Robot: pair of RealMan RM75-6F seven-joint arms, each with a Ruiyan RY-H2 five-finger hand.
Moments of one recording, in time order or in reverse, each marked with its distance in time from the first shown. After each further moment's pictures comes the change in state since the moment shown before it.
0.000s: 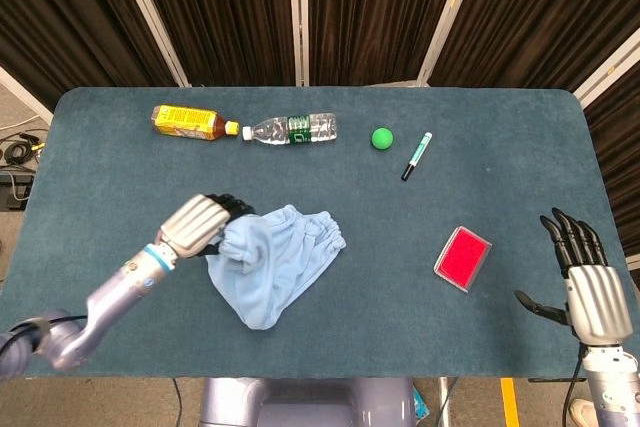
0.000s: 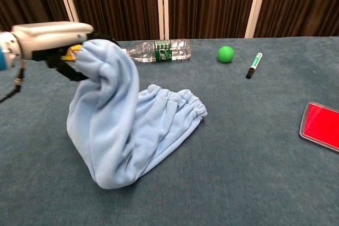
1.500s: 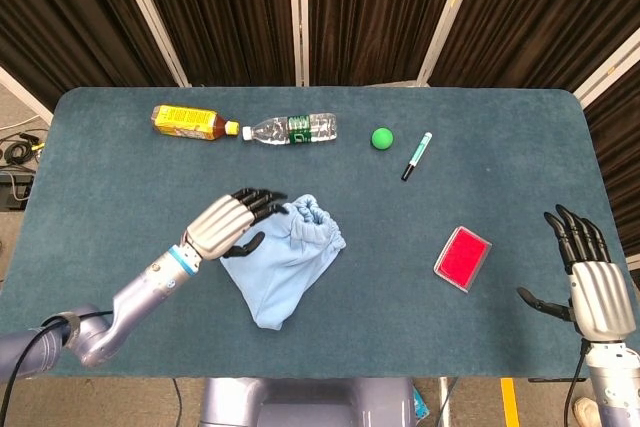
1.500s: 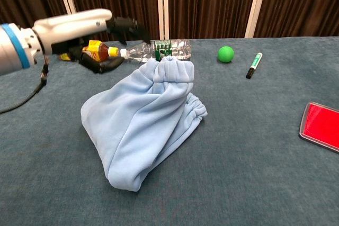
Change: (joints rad) left arm -0.011 -0.099 0.011 0.063 0.121 0.100 -0.167; right arm 0.006 0.010 0.012 -0.001 0.025 -0.014 0.021
